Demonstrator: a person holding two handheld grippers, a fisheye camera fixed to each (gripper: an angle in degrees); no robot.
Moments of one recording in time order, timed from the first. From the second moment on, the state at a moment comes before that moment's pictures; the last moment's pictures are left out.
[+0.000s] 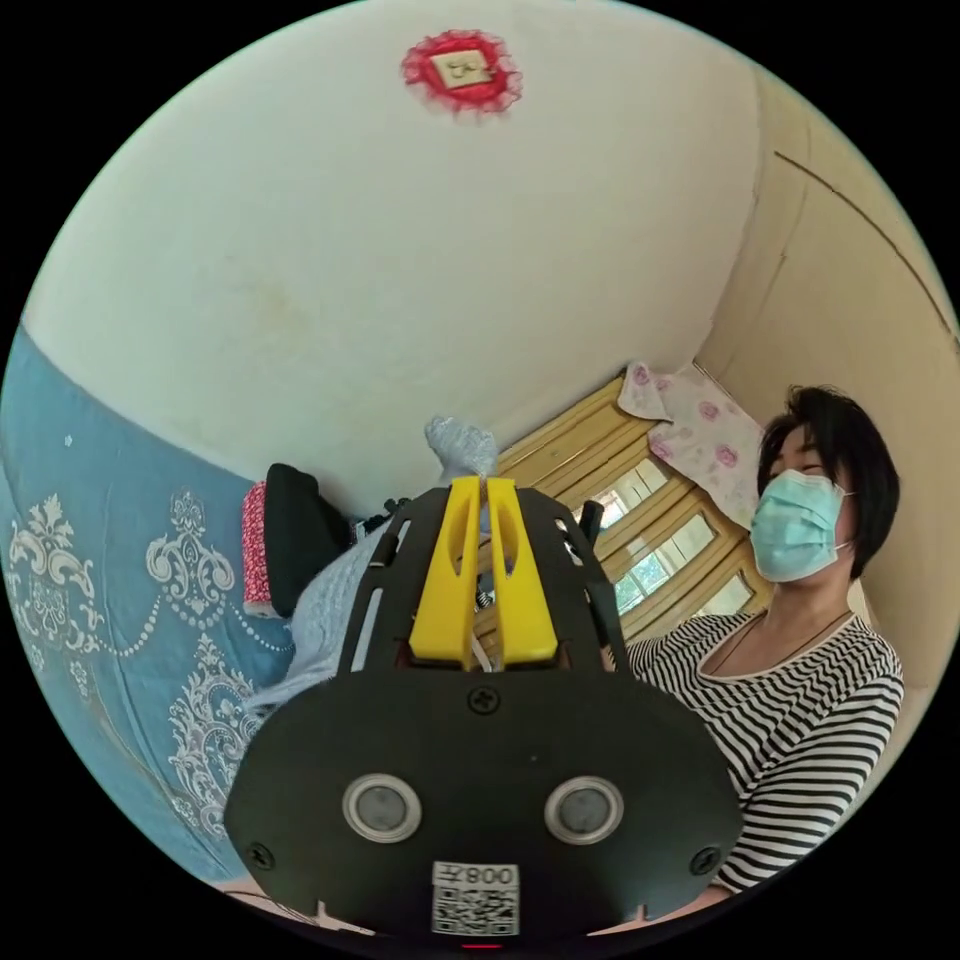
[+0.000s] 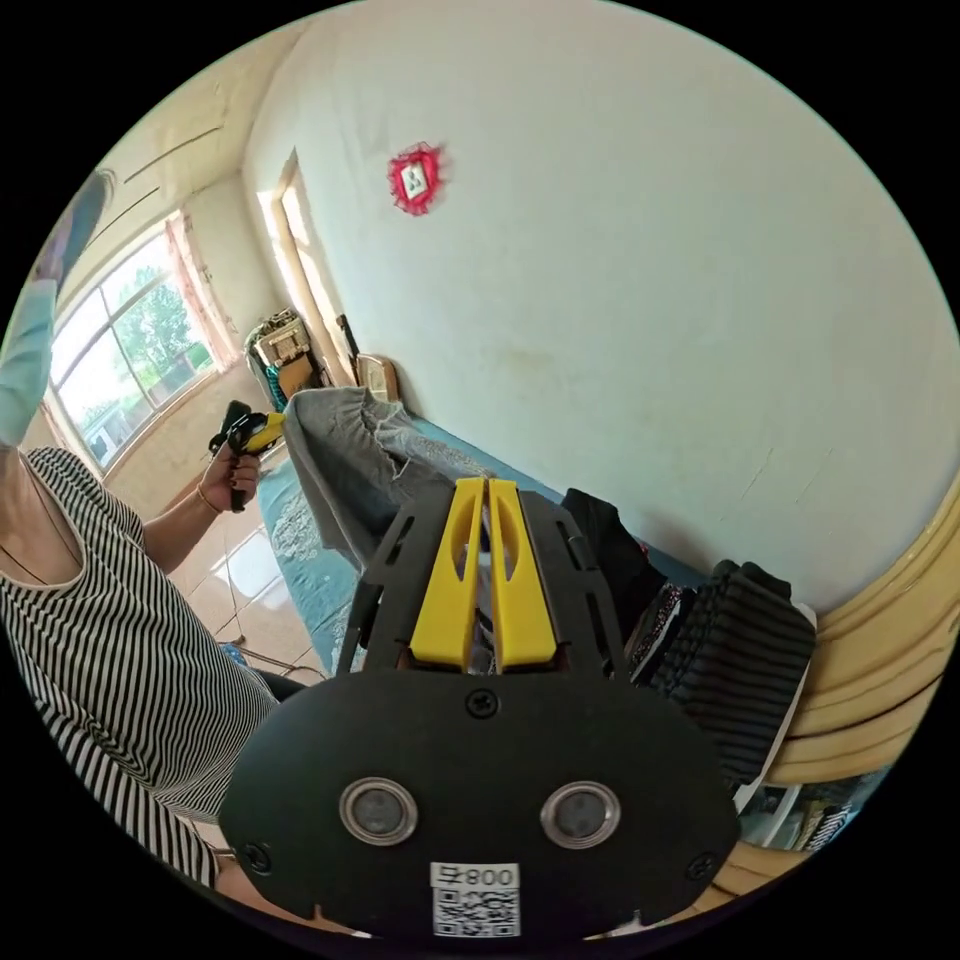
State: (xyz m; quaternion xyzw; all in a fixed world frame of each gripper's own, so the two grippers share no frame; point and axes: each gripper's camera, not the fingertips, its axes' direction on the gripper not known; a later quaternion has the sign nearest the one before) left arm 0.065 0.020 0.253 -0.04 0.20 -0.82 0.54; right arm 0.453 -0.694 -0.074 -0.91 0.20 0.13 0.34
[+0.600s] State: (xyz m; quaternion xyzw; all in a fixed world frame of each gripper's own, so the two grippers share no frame) left arm -0.009 -0.218 -0.214 -0.02 -0.01 -0.70 0.72; right arm 0.193 -0.859 0.122 -0.83 0.01 0.16 0.53
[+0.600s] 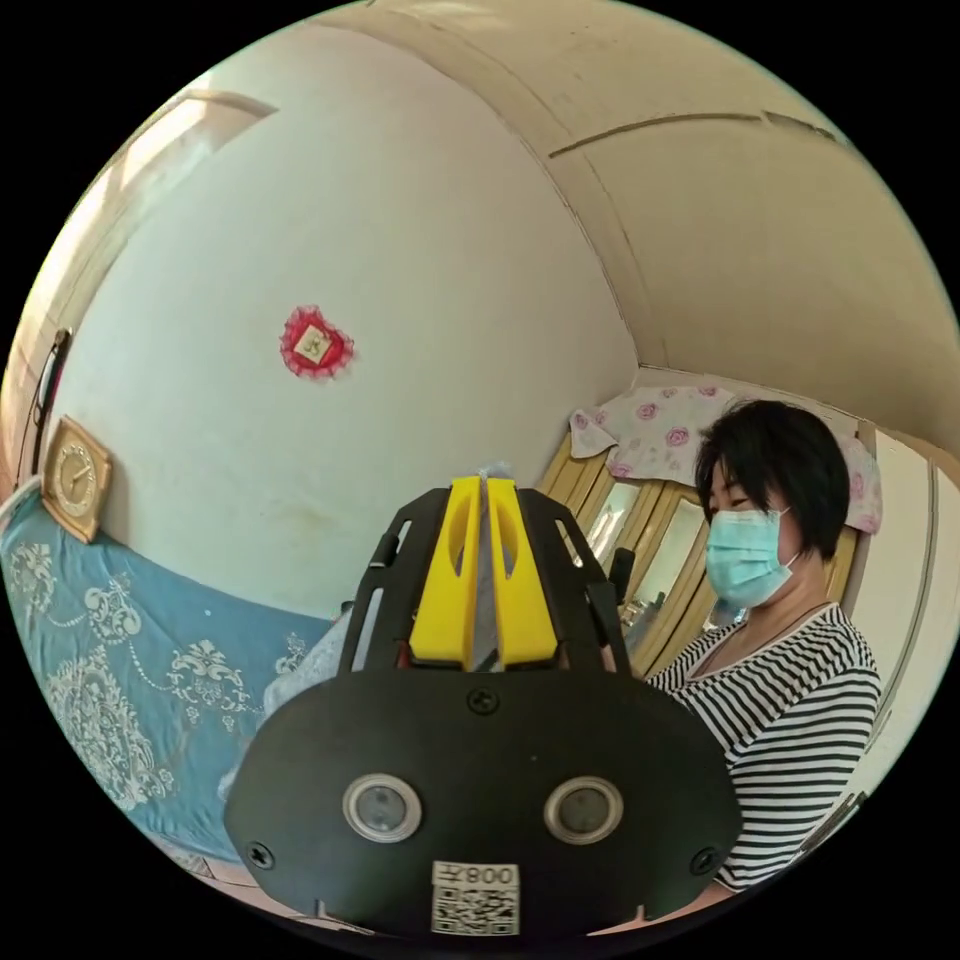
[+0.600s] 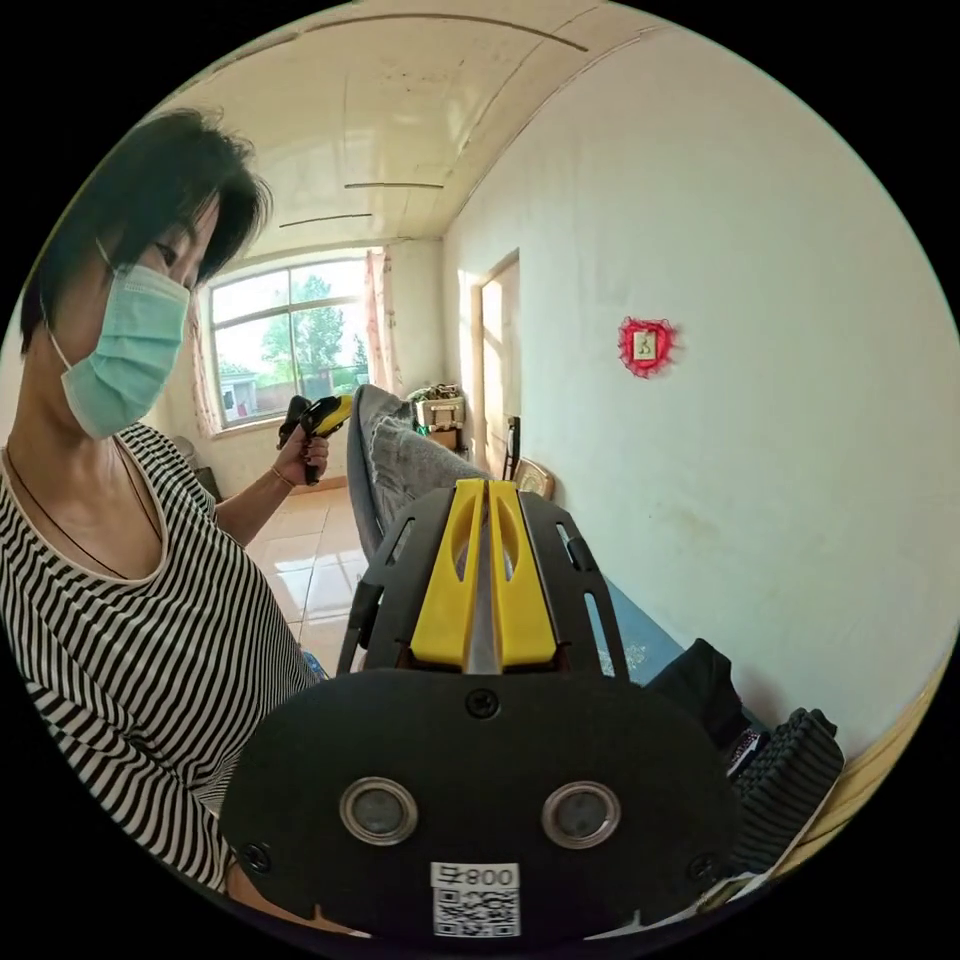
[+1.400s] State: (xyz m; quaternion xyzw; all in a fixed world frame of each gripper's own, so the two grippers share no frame) left arm -0.002 -0.141 -0.362 -0.15 -0.08 -0.69 0.70; right arm 0.121 -0.740 0.246 -0.83 -0.03 0.24 0.51
